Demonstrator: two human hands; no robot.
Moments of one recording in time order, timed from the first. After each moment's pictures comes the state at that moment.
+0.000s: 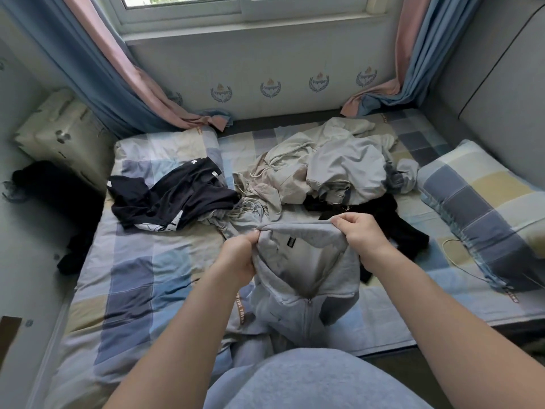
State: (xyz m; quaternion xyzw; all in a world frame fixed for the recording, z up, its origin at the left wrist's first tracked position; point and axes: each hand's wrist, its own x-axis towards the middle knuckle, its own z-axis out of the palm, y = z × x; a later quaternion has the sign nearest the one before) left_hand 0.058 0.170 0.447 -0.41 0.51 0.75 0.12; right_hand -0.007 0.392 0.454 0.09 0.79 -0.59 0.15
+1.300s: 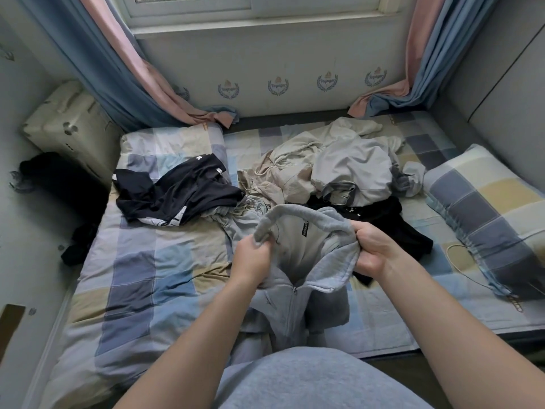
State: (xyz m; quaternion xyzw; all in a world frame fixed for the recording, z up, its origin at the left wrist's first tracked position) left_hand 0.068 0.184 0.420 -0.30 0.77 0.57 0.01; right_hand -0.003 0.389 0.476 0.16 0.31 -0.82 0.45
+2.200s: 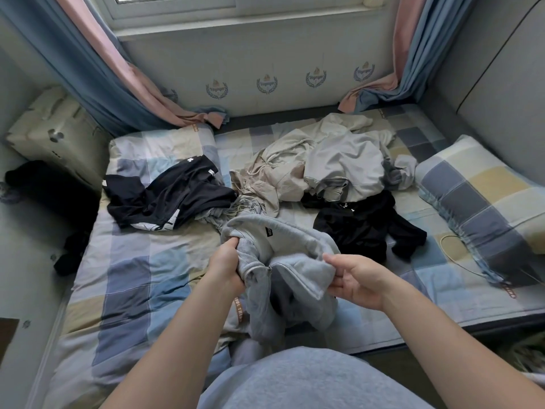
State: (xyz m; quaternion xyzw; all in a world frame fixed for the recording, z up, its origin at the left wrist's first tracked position) left_hand 0.062 0.161 0.433 -0.48 0.29 0.82 0.12; right_hand 0.039 0.415 0.431 0.19 0.51 -0.71 0.44
